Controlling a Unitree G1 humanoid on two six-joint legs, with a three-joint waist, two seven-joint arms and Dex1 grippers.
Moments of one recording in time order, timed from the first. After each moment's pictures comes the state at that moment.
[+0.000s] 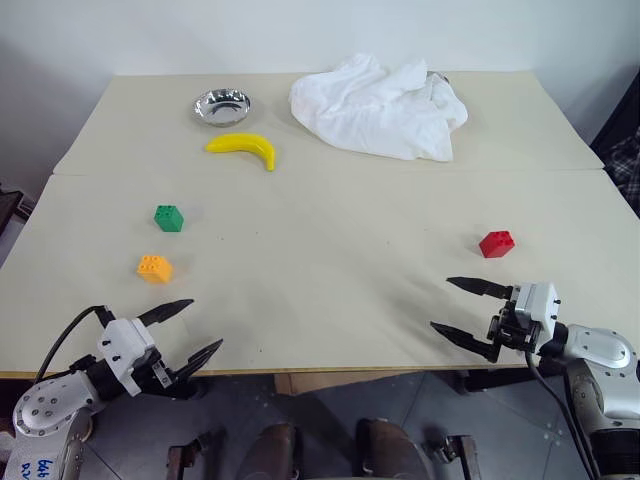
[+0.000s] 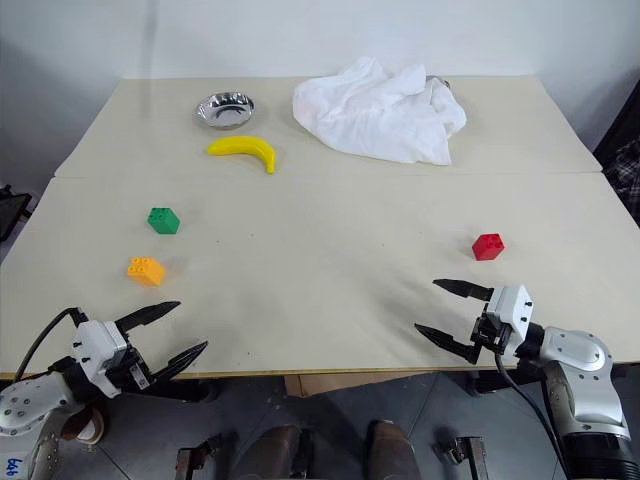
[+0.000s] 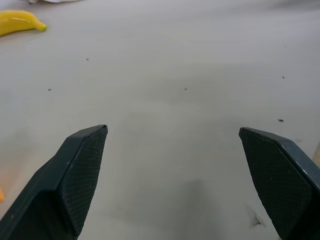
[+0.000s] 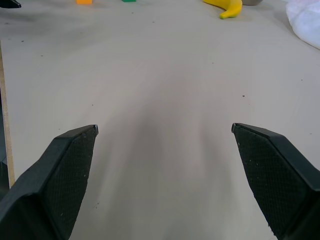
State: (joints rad) left arm 0.27 0.60 0.34 -0.14 -0.40 -0.17 -0.88; right arm -0.06 -0.67 -0.18 0.12 0.49 -0.19 1.23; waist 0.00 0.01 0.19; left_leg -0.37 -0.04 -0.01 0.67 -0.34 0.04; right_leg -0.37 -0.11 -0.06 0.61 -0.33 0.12
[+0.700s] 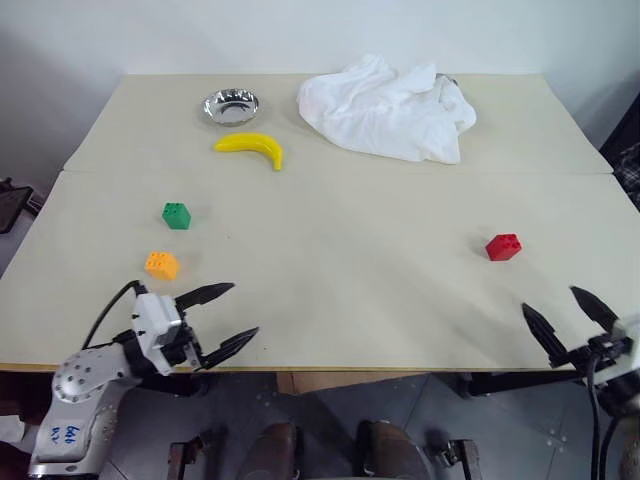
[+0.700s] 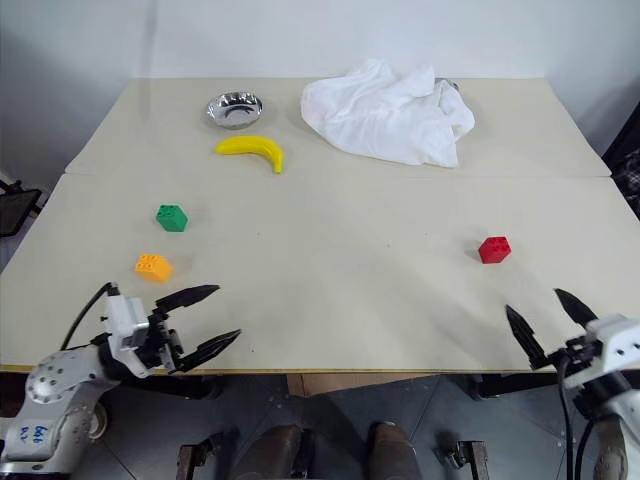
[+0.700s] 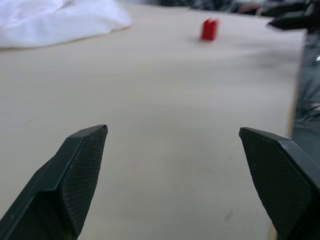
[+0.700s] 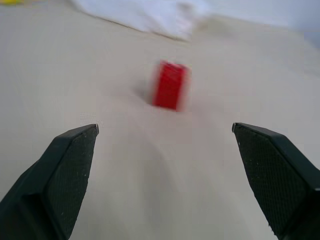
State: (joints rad) left arm 0.10 0.56 0.16 -0.31 -0.53 0.07 -0.91; right arm 0.27 -0.46 -0.60 0.06 0.51 -0.19 0.72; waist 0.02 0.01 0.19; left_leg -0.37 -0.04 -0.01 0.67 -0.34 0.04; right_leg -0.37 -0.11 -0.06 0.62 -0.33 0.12
